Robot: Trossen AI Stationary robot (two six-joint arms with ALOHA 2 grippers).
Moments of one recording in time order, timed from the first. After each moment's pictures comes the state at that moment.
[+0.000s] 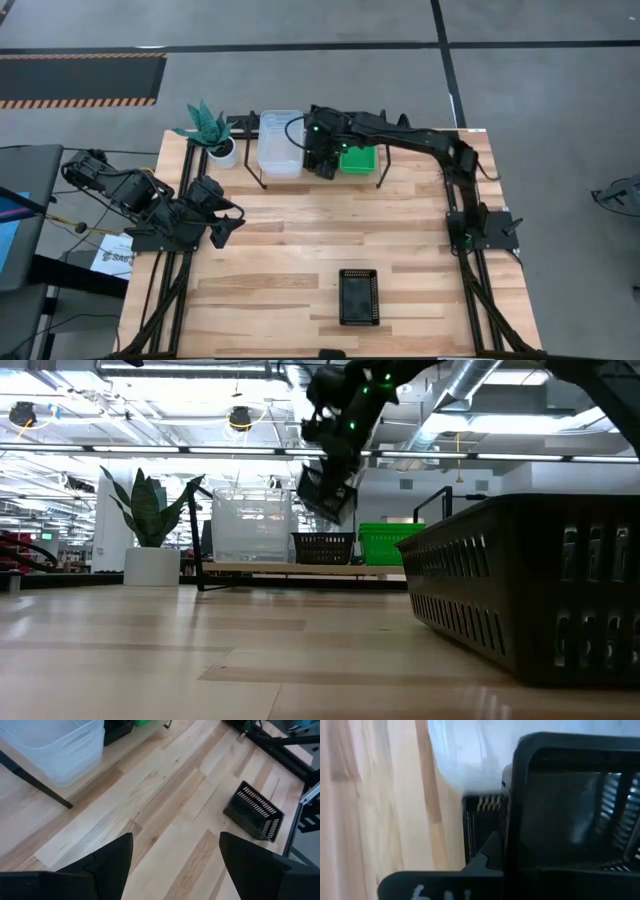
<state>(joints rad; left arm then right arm) -0.50 1.01 1.28 -1.23 -0.55 -1.10 -0.37 2.03 1.91 -0.85 0.05 -0.24</state>
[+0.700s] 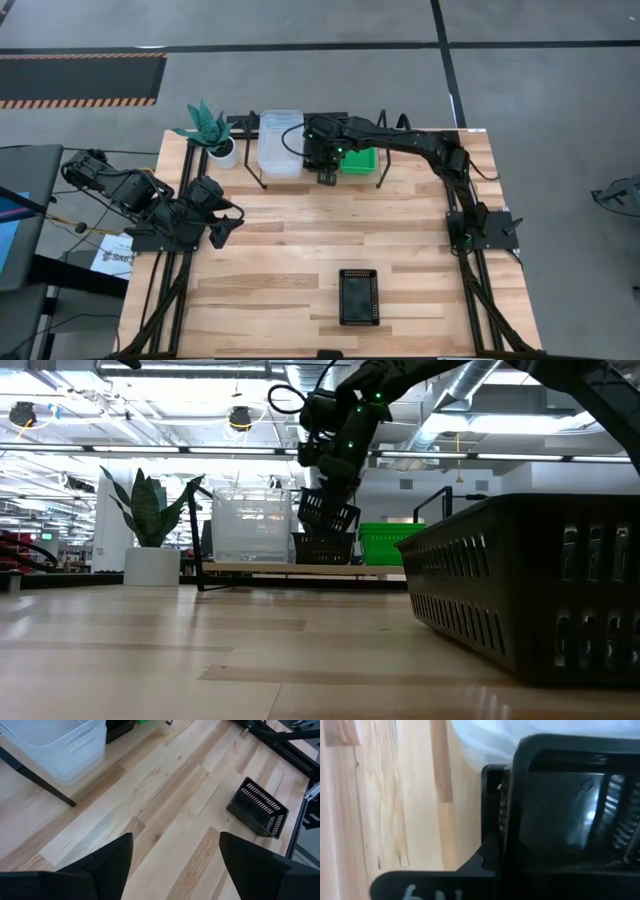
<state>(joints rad) -0.50 1.01 1.28 -1.25 -0.54 -1.09 -0.37 2.12 1.91 -0.91 -0.01 -0.29</state>
